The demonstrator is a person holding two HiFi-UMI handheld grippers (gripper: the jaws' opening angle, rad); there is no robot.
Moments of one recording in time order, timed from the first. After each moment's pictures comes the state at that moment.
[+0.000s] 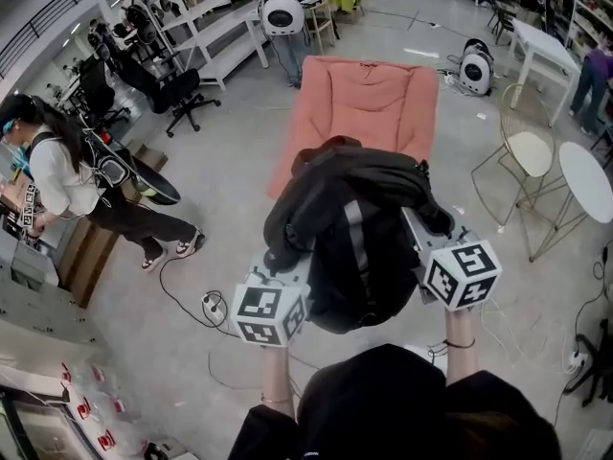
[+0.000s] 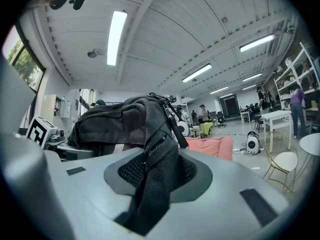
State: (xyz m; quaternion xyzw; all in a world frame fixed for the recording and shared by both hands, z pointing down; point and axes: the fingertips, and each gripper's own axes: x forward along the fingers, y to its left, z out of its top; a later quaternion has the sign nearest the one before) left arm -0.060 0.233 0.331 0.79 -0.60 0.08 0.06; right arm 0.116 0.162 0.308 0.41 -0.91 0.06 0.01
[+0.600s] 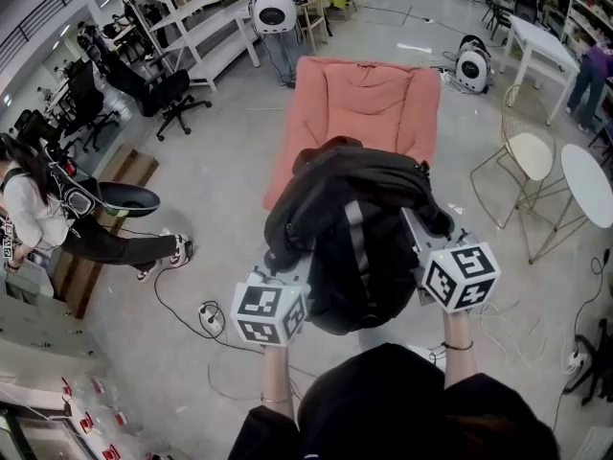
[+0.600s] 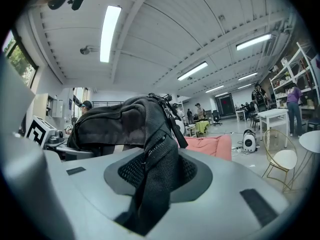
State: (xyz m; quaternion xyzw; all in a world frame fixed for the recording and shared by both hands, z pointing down) left arm -0.086 0.159 0.347 0.80 -0.59 0.08 0.08; right arm 0.093 0.093 0.322 0.43 -0.90 0.07 0.02
